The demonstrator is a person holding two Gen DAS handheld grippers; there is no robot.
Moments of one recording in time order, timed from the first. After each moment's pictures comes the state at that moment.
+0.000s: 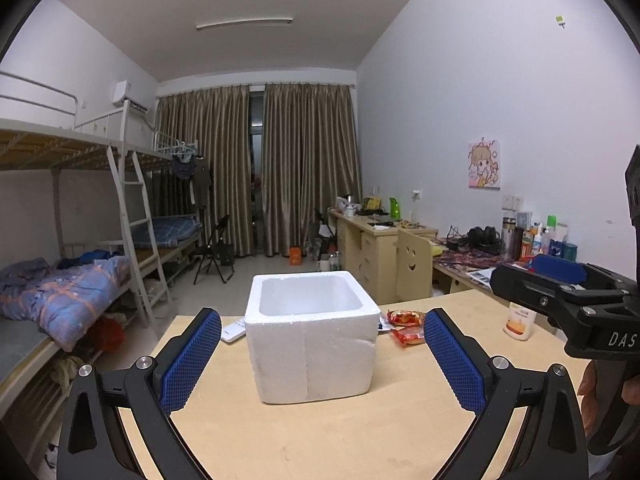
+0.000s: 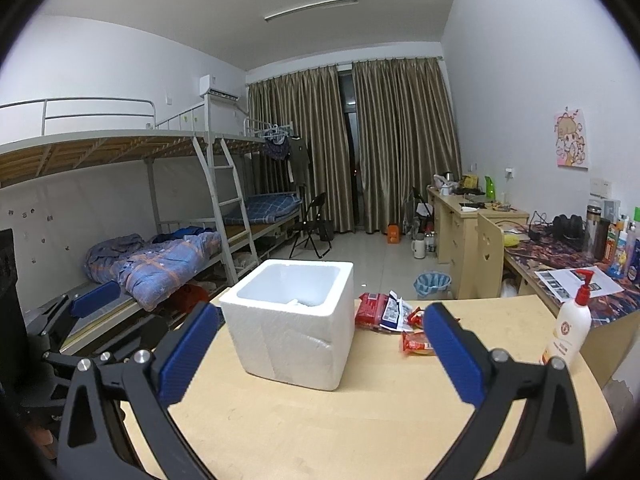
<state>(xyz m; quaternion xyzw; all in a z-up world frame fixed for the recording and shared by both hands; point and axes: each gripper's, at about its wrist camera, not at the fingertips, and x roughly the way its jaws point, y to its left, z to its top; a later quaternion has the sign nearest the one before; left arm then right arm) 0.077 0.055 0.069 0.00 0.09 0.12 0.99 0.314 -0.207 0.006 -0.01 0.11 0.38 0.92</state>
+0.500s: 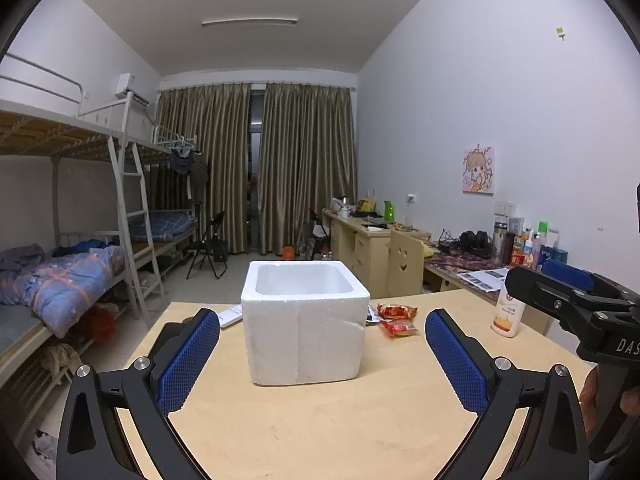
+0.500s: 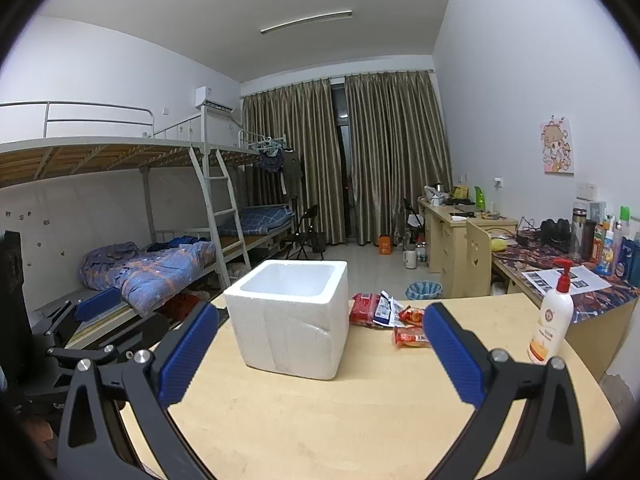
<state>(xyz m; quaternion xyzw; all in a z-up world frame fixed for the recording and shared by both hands) 0.049 0.050 0.054 -0.02 0.09 0.11 0.99 0.278 -0.227 -0.014 0.00 0.09 0.37 0.93</state>
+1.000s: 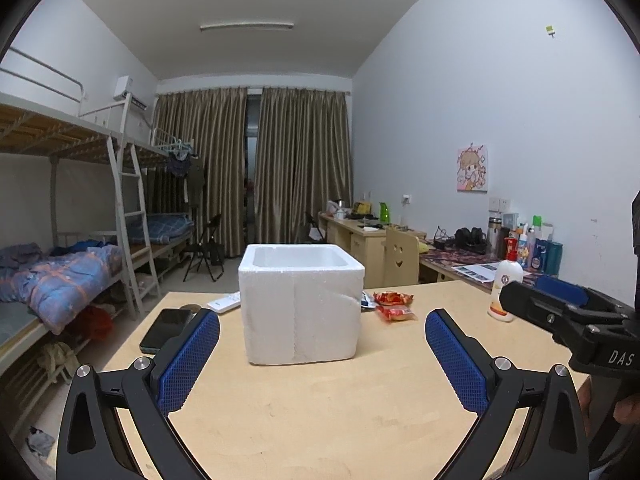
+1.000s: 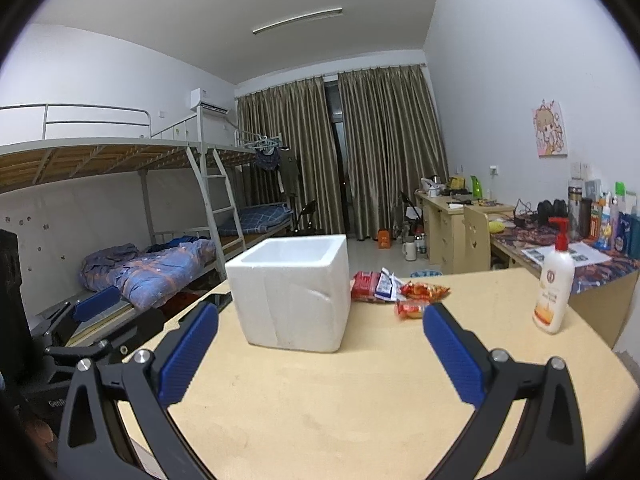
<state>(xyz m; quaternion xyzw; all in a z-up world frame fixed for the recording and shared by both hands) 0.032 0.045 0.014 -0.02 0.07 0.10 0.99 0.266 -0.234 -0.058 0.02 0.09 0.37 0.93</state>
